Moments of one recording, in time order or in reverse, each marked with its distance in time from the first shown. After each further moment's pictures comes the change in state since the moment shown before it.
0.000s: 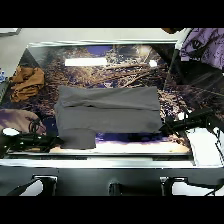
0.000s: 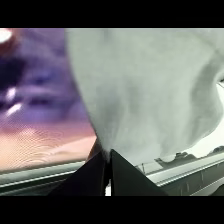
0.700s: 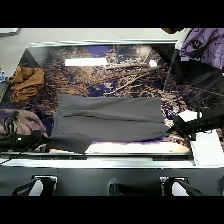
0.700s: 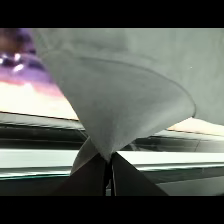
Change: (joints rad) left arm 0.016 0.417 0.137 0.151 -0.242 -0.227; right arm 0.000 0.379 0.004 -0.133 -0.239 0.235
